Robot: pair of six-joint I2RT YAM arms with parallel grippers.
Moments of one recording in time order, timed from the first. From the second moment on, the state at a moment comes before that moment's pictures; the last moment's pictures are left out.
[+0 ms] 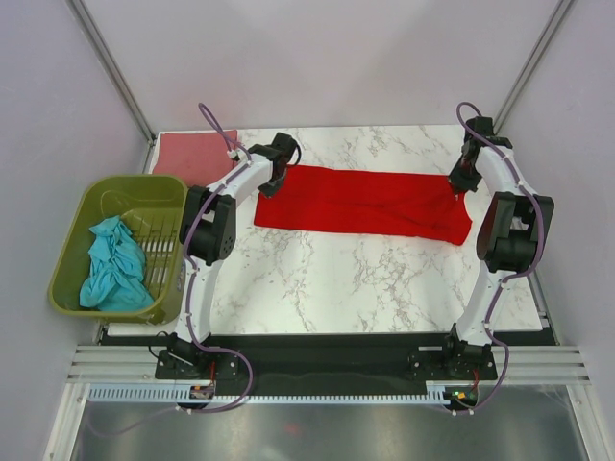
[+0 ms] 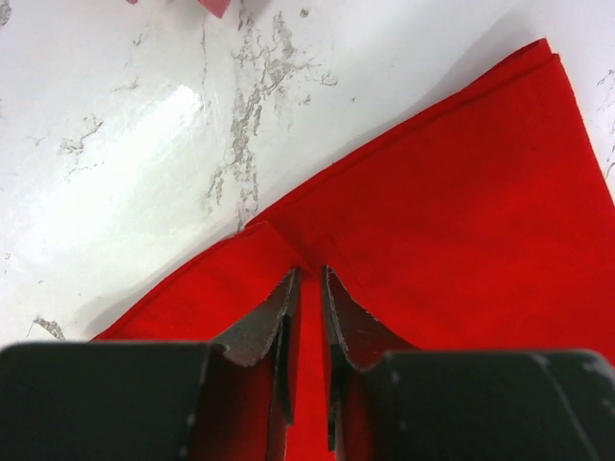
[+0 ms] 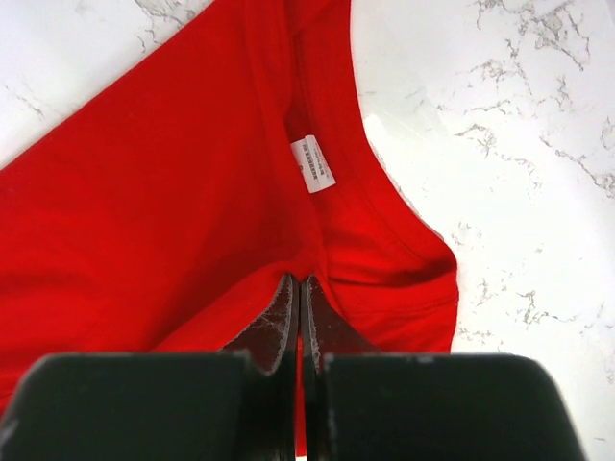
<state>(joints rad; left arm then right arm) -0.40 2.32 1.95 -0.89 -0.55 -1.24 -0.15 2.04 1.73 -0.81 0.18 0.47</state>
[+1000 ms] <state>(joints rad) -0.48 2.09 1.68 -0.73 -0.17 -0.73 -0.22 1.66 1.21 -0.74 0.11 0.62</state>
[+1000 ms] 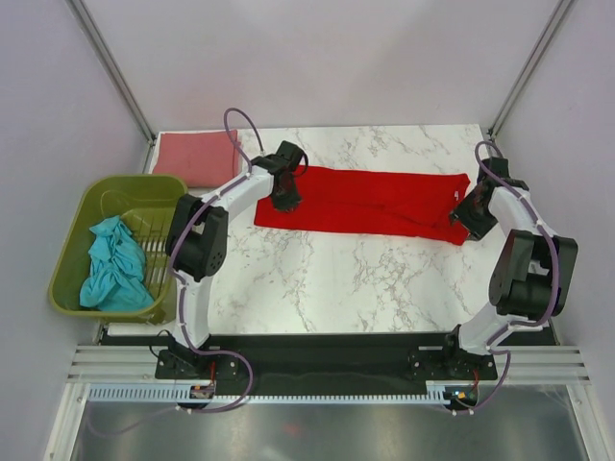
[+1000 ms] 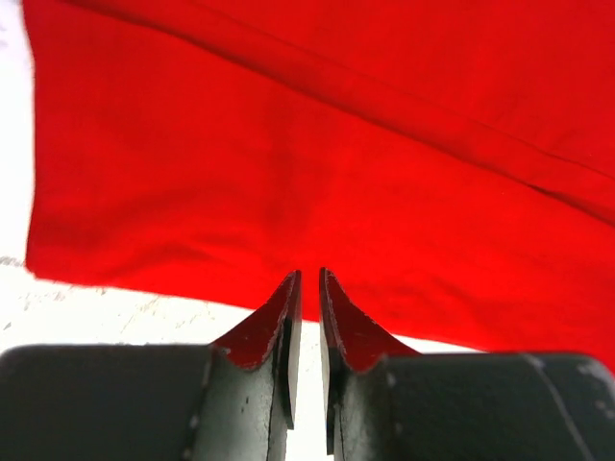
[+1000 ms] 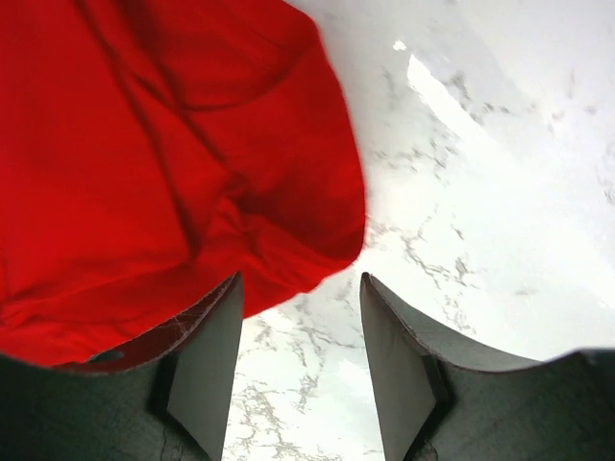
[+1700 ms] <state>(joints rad) -0.44 2.15 1.63 -0.64 -0.22 -0.72 -0.25 1.74 1.07 -0.59 0.18 0.77</state>
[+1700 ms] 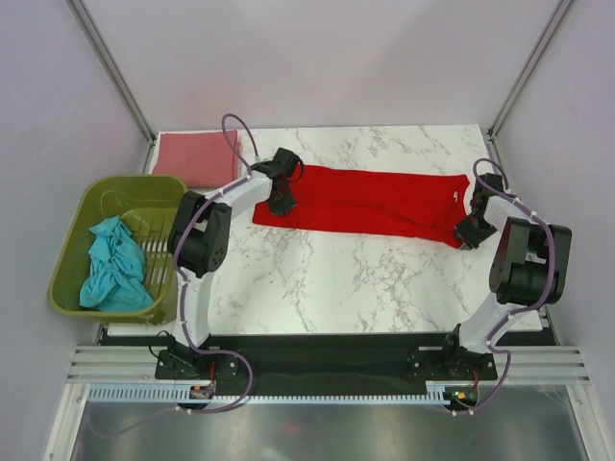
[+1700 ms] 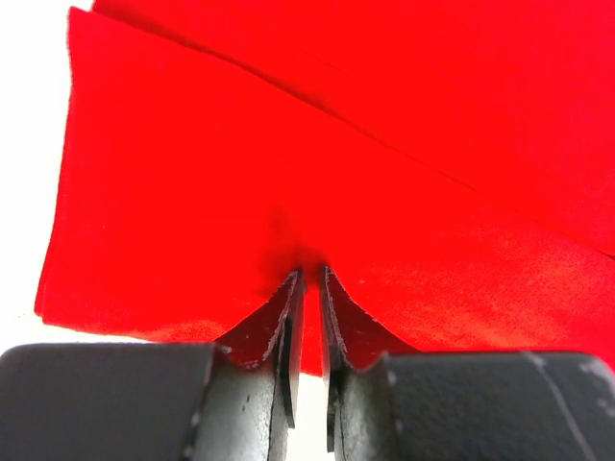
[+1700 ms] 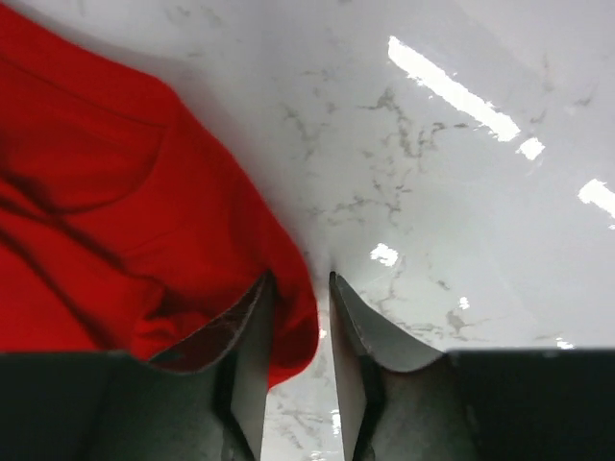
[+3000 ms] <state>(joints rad) -0.49 1.81 1.61 -0.66 0.26 -0.45 -0.15 1.54 1.03 -0.48 -0.03 0.61</state>
